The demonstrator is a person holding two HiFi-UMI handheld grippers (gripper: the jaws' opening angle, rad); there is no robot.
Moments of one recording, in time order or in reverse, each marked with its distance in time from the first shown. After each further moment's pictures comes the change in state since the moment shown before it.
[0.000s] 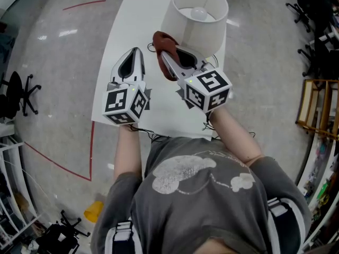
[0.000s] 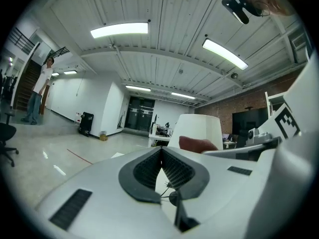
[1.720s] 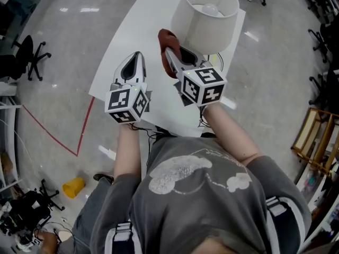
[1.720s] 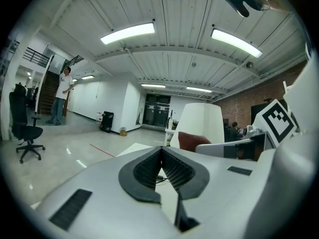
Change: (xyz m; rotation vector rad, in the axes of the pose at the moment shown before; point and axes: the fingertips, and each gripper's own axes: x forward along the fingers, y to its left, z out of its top) left arm -0.053 -0.014 -0.040 0.000 0.044 0.231; right arm -0.010 -0.006 -0.038 0.086 0.069 0.089
